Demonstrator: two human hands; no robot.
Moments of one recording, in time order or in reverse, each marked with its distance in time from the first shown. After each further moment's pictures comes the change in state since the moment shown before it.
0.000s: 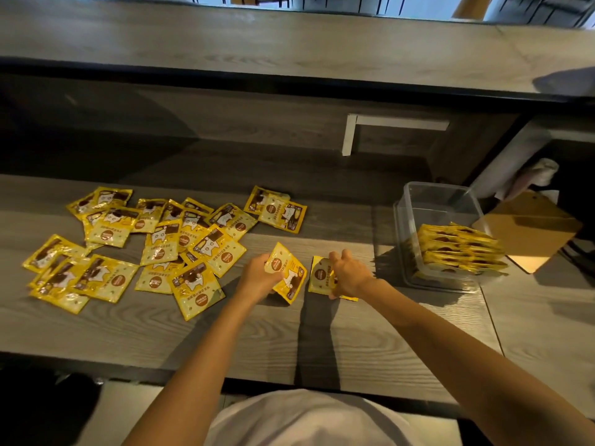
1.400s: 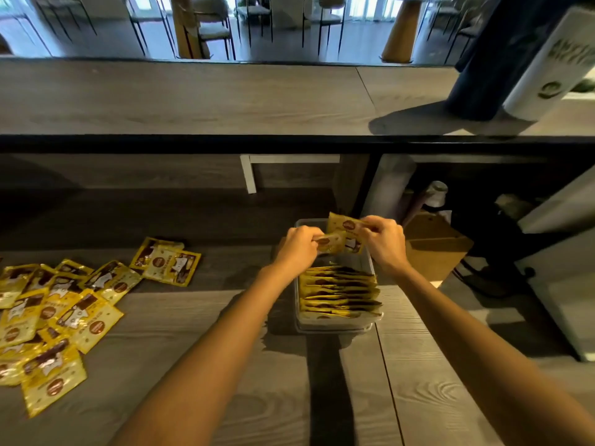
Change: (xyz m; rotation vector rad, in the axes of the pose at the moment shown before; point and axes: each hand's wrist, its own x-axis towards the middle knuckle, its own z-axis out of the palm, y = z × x) left_hand 0.015 0.232 0.190 0.389 -0.118 0.532; right_hand -0.034 0.245 -0.119 0.848 0.793 0.152
